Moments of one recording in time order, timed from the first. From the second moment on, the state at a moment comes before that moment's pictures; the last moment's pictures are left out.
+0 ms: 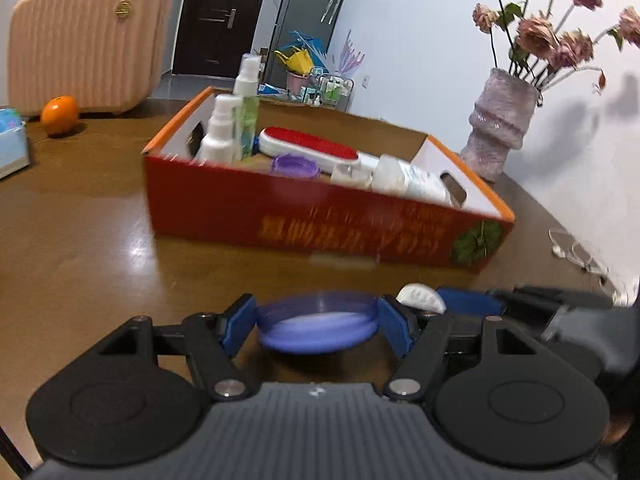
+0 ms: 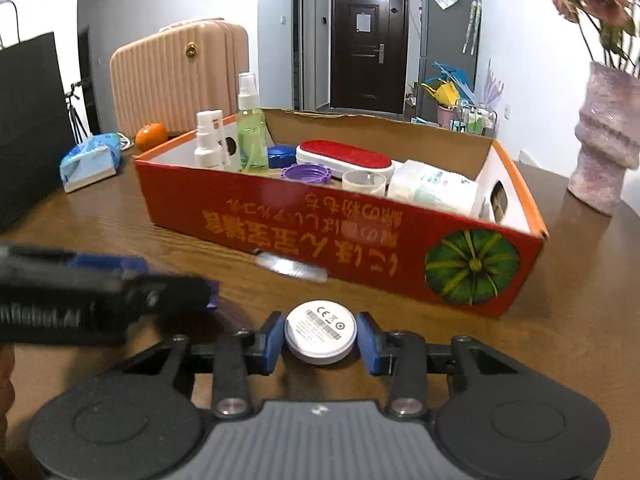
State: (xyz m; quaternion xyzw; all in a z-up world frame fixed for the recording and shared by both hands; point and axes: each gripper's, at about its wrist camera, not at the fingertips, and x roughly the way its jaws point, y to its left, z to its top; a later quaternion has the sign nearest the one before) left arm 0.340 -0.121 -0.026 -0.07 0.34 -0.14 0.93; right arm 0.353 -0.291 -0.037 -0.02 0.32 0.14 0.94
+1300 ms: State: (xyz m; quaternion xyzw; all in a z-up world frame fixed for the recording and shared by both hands) left arm 0.280 -0.113 0.011 0.00 0.28 -0.20 0.94; right arm 0.263 -0.302 0.007 -0.03 0.26 0.14 0.95
